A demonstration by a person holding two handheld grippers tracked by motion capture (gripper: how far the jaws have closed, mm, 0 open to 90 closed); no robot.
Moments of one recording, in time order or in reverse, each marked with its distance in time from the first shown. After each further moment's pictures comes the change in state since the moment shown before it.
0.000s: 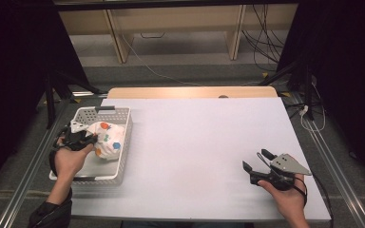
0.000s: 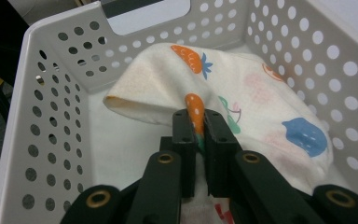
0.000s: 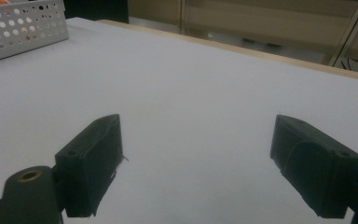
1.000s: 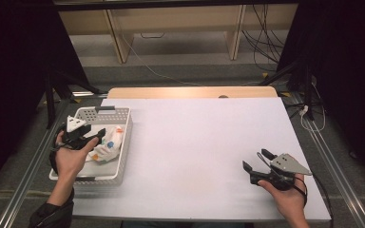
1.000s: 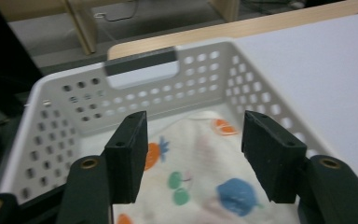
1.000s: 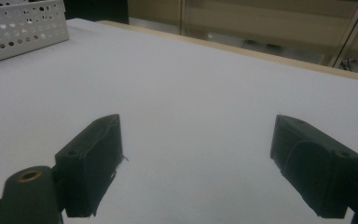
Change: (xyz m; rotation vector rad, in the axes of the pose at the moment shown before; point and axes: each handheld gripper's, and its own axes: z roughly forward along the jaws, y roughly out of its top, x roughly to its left) left arm -0.015 0.015 -0.016 -0.210 -0.074 -0.095; right arm 0.000 0.001 0.000 -0.001 -0.001 -0.005
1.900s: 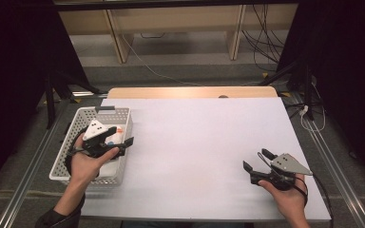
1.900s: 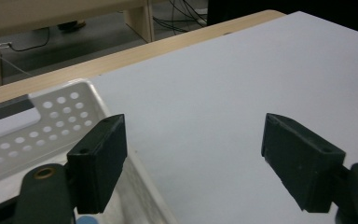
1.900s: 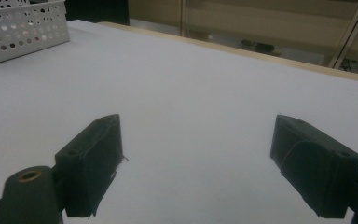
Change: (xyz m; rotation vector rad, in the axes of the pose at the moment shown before) left arm -0.075 0.012 -0.021 -0.051 -0.283 0.137; right arm 0.000 0.000 -0.001 -0.008 0.003 0.004
